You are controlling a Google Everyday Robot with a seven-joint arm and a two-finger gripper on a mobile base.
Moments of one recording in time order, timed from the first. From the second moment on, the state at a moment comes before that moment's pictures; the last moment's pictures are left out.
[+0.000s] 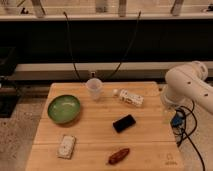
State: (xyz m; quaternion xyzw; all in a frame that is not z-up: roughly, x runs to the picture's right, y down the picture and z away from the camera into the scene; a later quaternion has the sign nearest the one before) arm 0.285 0.107 0.684 -0.28 0.02 0.02 0.96
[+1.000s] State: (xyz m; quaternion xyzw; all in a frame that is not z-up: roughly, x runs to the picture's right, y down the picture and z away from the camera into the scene) arm 0.258 0.138 0.716 -0.29 0.01 0.00 0.96
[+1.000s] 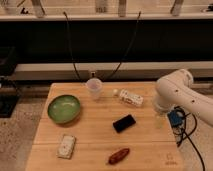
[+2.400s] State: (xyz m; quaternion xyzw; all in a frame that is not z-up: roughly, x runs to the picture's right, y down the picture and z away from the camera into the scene) arm 0.229 0.171 0.751 -0.30 0.00 -0.01 0.95
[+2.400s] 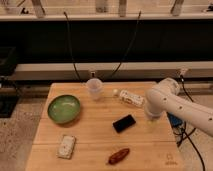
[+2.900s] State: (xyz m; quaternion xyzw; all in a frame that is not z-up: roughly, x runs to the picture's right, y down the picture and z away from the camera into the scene) arm 0.223 0.180 0.756 -0.31 0.00 -0.01 0.95
